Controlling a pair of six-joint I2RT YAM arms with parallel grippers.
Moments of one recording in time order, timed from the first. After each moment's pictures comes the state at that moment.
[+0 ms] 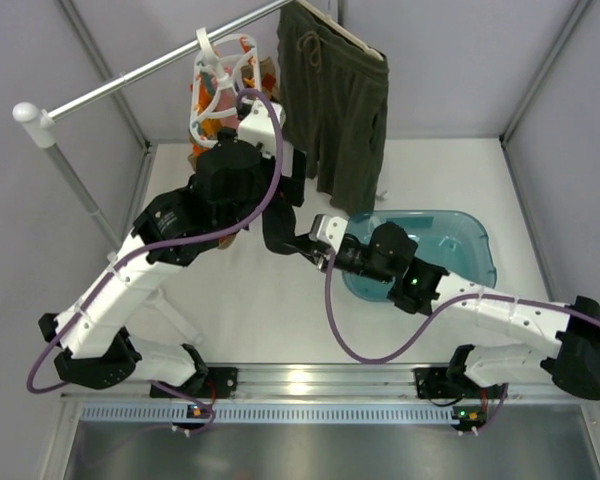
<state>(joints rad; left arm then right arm) -0.92 1.34 1.85 -0.81 -0.60 -0.18 1.05 1.21 0.87 0.42 -0.18 -0.32</state>
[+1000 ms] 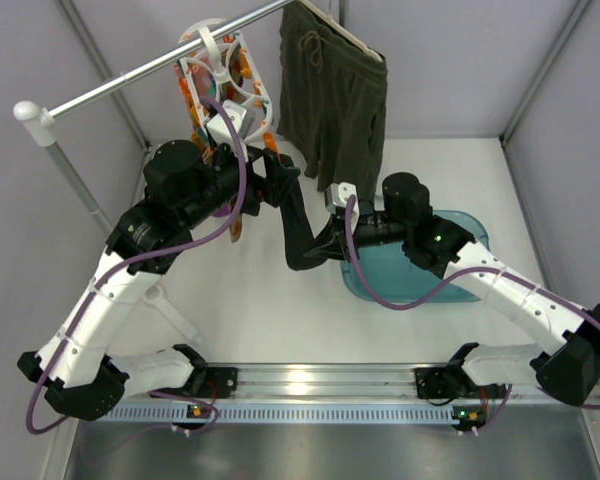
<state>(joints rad) -0.66 1.16 1.61 -0.52 0.01 -0.10 0.76 1.23 1.14 -0.16 -0.85 -0.24</state>
